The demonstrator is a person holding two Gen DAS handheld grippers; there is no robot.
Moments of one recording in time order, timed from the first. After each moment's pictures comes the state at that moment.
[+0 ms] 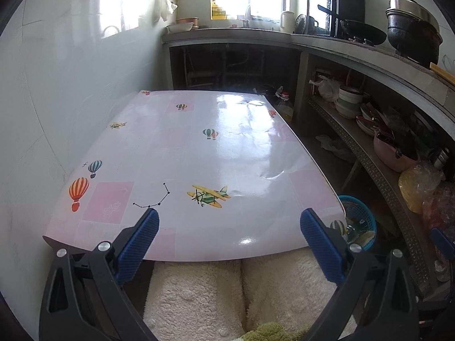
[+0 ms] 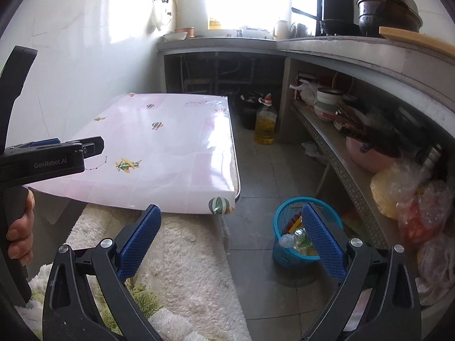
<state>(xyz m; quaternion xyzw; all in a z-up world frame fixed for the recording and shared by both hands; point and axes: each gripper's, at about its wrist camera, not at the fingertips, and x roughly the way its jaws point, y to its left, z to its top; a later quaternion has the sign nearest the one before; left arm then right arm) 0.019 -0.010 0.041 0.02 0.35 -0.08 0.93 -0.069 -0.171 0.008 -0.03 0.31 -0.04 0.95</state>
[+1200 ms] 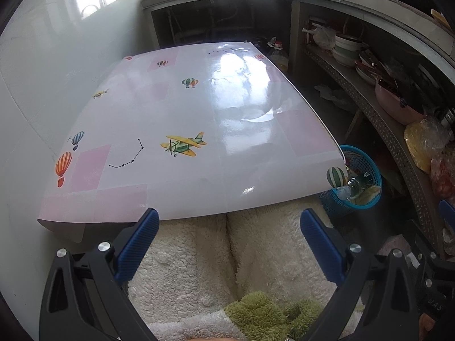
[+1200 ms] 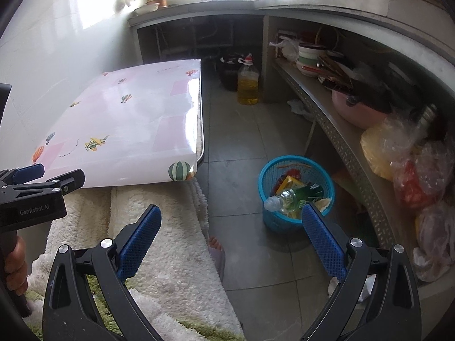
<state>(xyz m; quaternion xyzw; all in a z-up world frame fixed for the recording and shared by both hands) 0.021 -0.053 0.003 0.07 0.46 -0.09 0.88 -0.060 -0.210 -0.009 0.02 0.39 -0.08 0.92</state>
